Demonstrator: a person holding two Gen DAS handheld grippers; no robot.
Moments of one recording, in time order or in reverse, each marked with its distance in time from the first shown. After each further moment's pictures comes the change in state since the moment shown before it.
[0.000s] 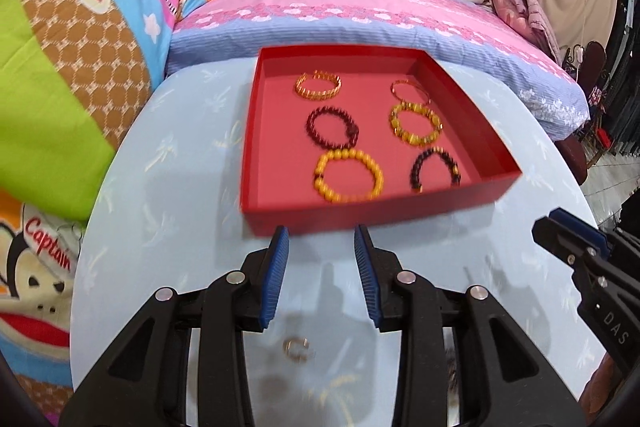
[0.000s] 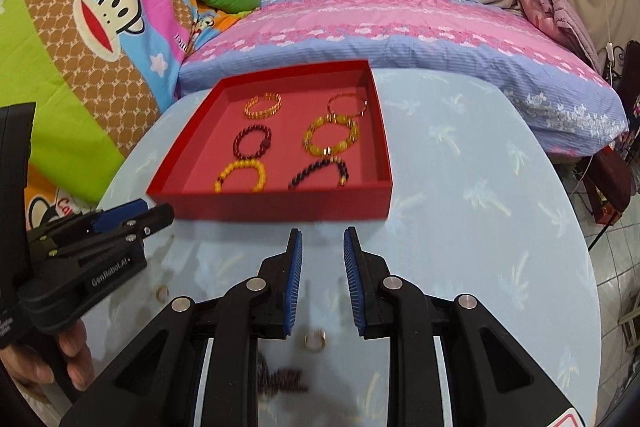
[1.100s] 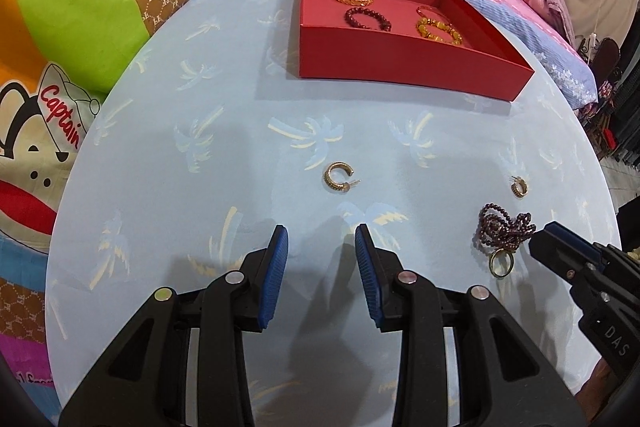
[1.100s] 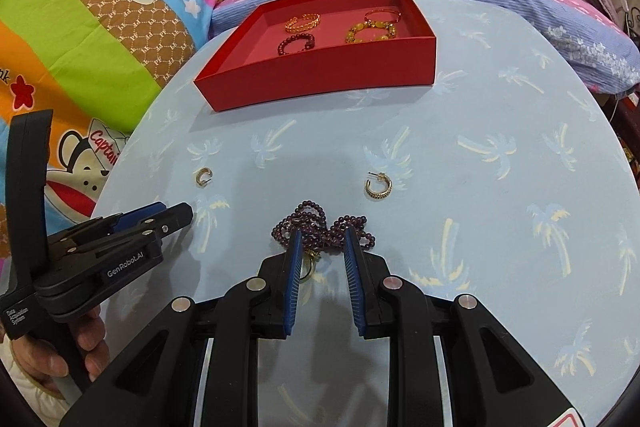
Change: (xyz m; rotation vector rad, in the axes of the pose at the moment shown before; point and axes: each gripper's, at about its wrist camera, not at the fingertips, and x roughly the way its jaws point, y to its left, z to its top) left arm -0.015 0.025 -0.093 -0.091 0.139 0.002; right arm -0.005 0.025 -0.084 0.030 0.146 0.110
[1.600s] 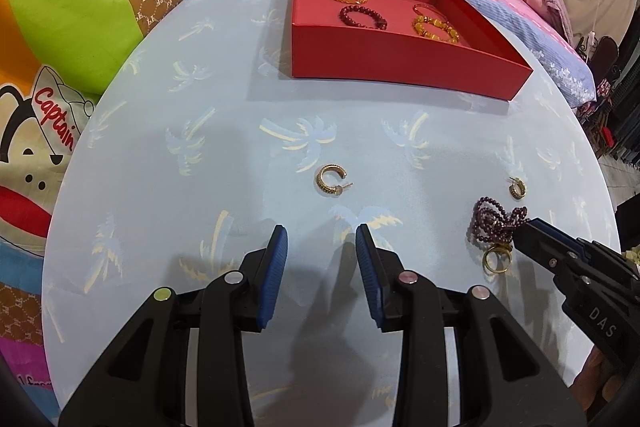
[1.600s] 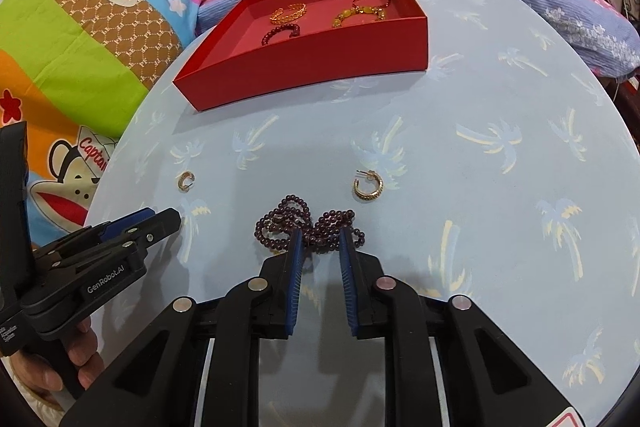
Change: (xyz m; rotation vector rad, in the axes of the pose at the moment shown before) left arm 0.003 -0.003 0.002 0.002 0.006 -0.006; right arm 0.017 -0.008 0.006 0.036 0.025 0.001
